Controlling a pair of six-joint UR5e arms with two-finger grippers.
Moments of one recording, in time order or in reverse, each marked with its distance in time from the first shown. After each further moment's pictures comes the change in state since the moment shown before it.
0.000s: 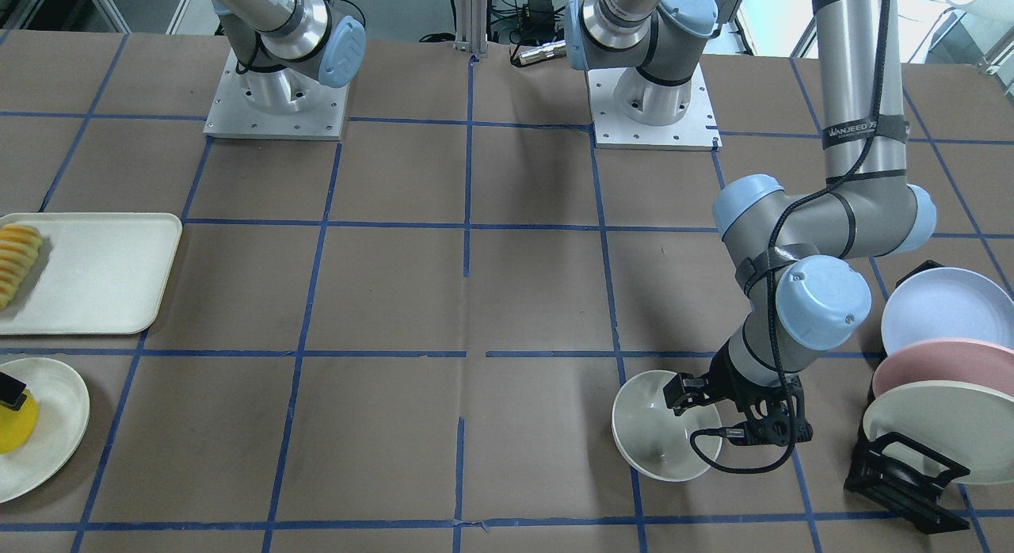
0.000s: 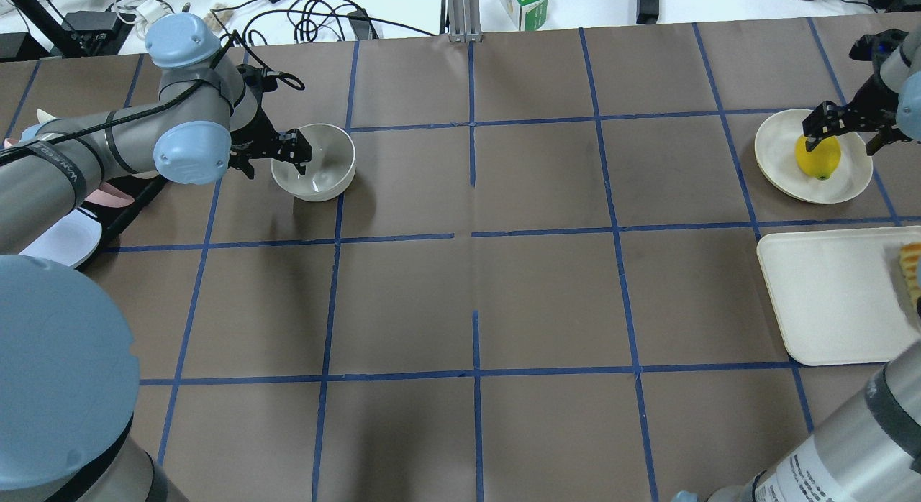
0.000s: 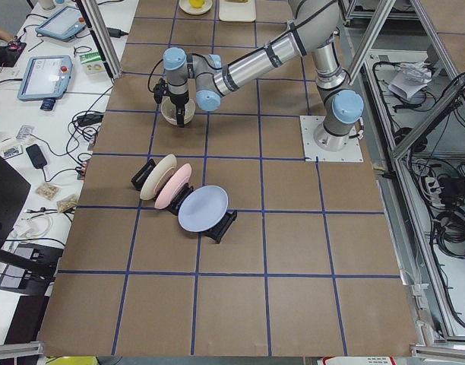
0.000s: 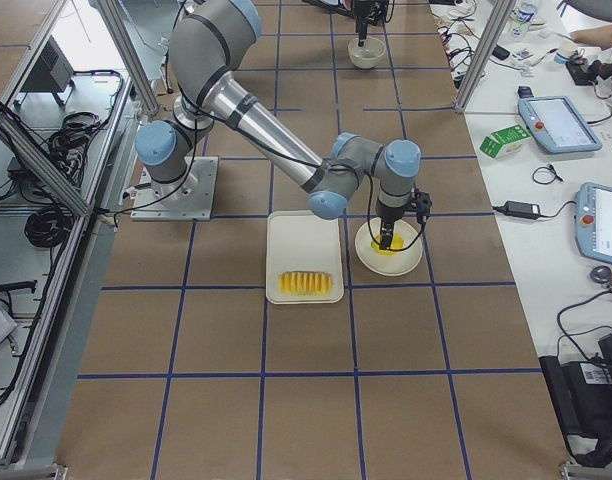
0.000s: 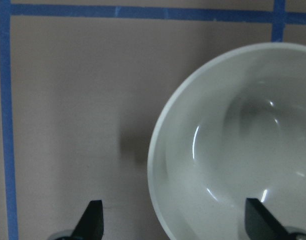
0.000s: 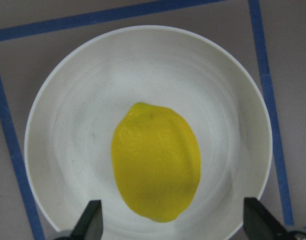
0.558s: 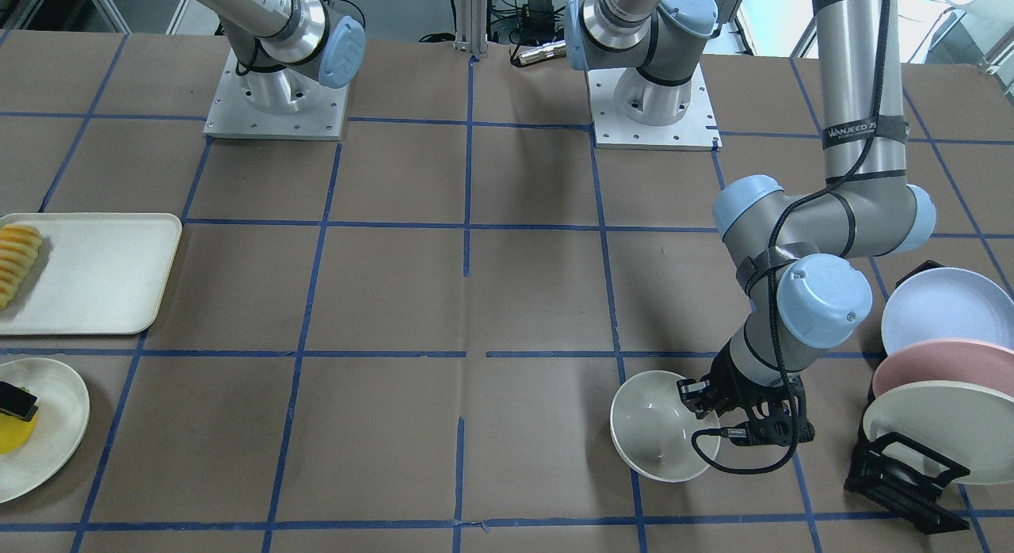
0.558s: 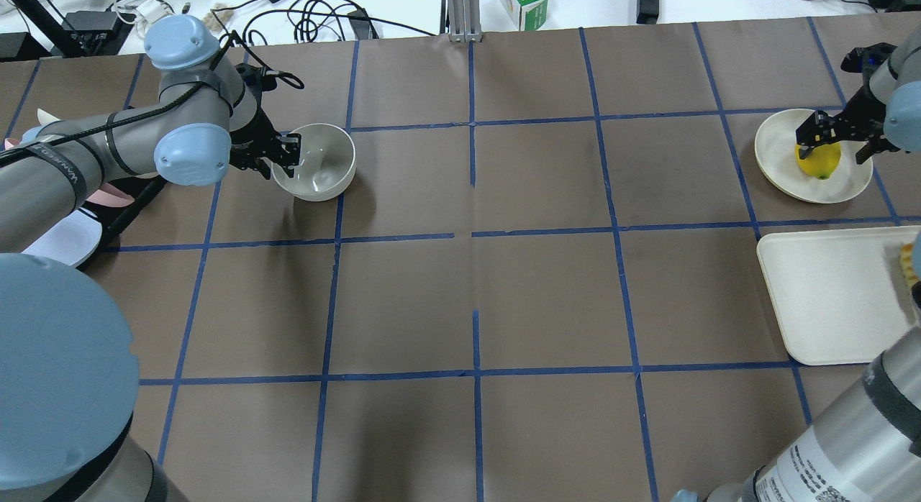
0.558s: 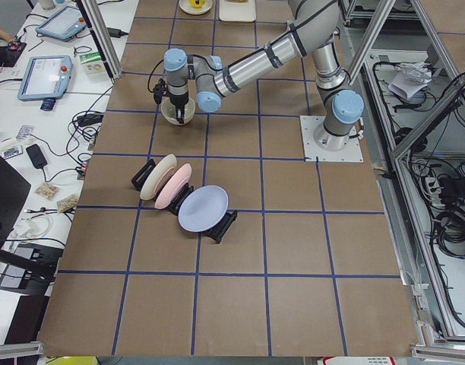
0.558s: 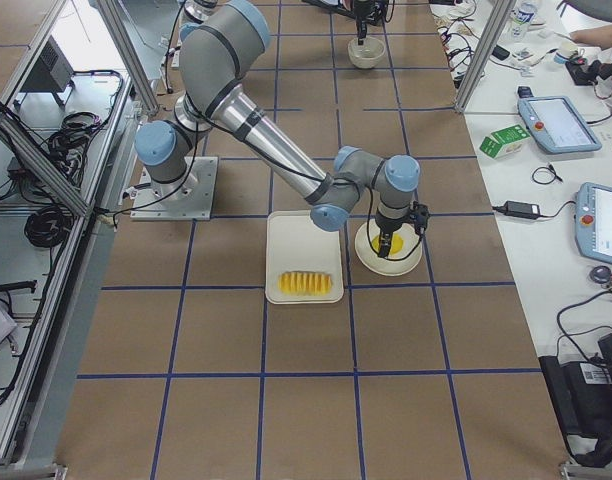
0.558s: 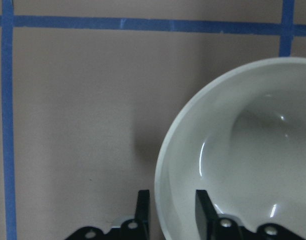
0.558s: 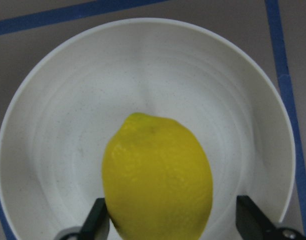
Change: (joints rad) left arm 0.001 0.008 -0.005 0.009 -0.003 0.004; right arm -0.003 0.046 0.001 -0.045 0.009 0.014
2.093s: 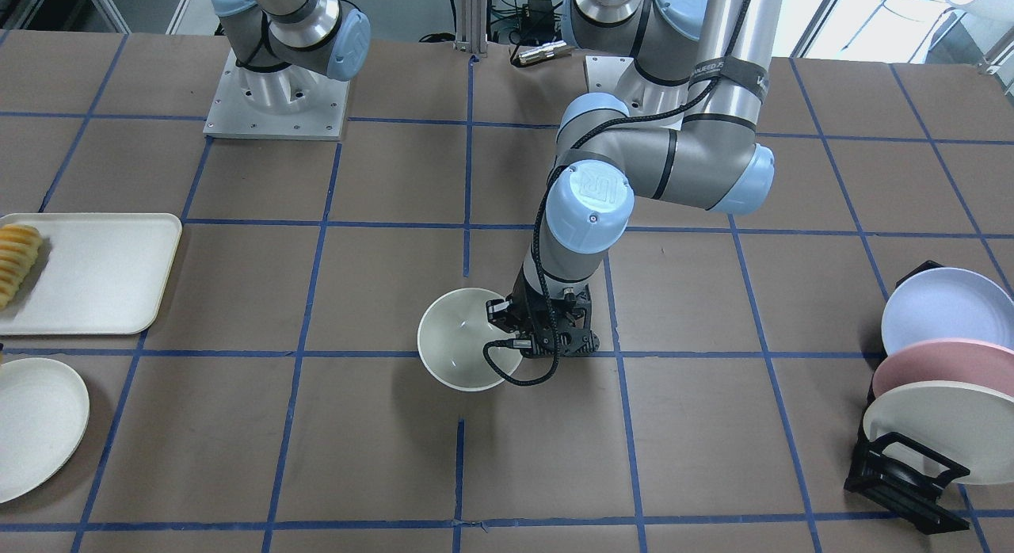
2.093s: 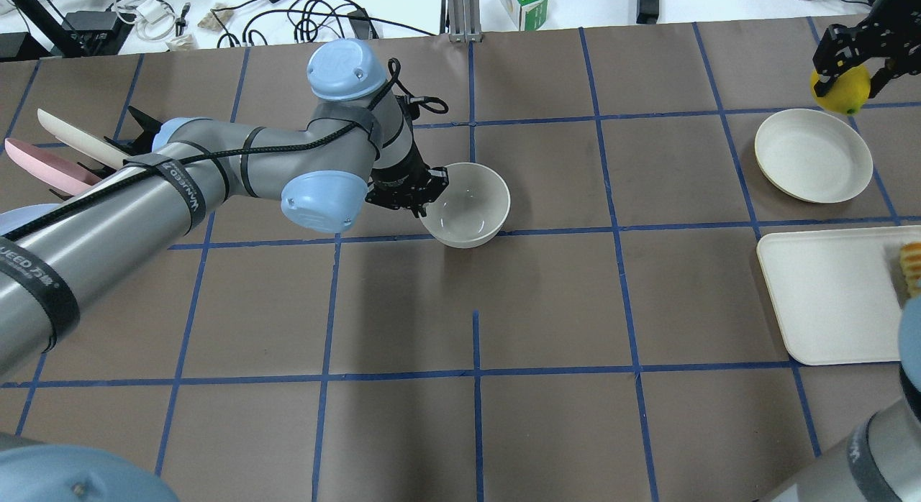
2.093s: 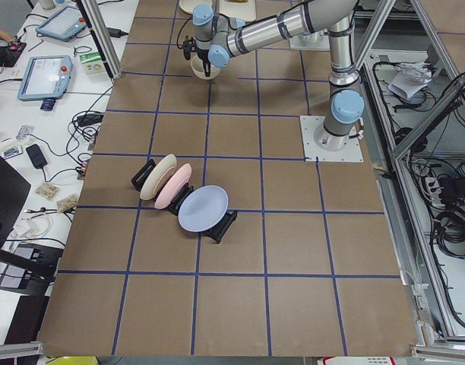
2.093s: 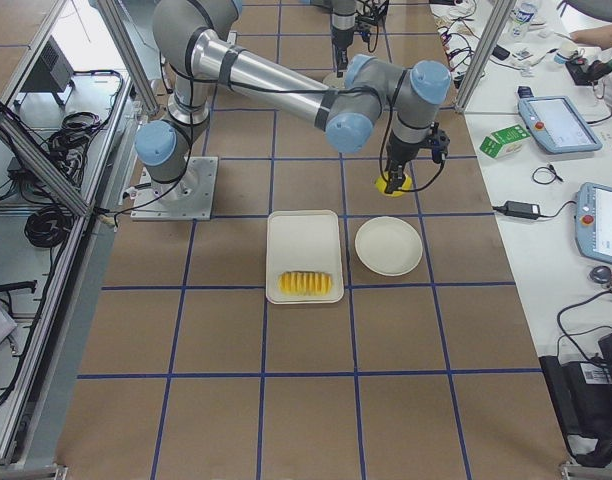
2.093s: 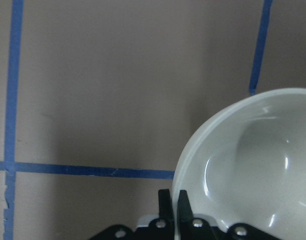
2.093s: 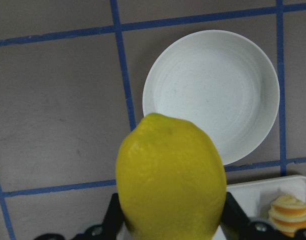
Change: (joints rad) left arm -0.365 0.089 -0.081 -0.048 -0.123 -0.433; right arm 0.139 -0.205 -0.259 0.571 -0.001 0.026
